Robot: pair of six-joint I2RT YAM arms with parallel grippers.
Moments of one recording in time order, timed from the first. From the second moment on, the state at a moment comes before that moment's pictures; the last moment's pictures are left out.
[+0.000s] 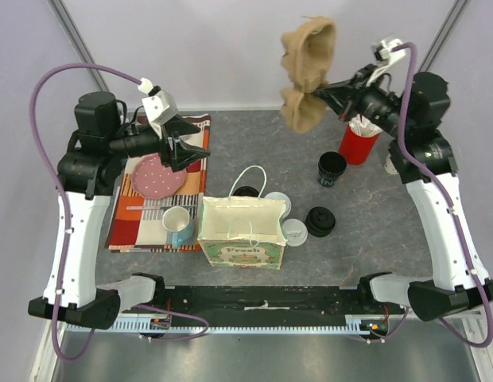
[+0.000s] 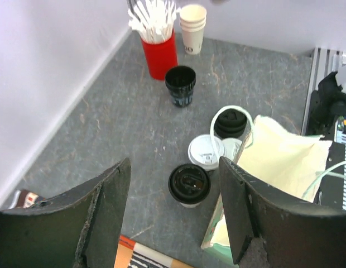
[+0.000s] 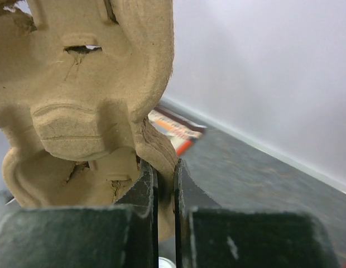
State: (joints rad) left arm -0.18 1.20 1.67 -0.80 0.95 0.37; right arm 0.18 1.24 1.67 -0.36 -0.50 0.18
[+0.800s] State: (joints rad) left arm -0.18 1.19 2.15 -1.09 1.16 0.33; right arm 0.72 1.38 1.64 0.06 -0.93 0.19
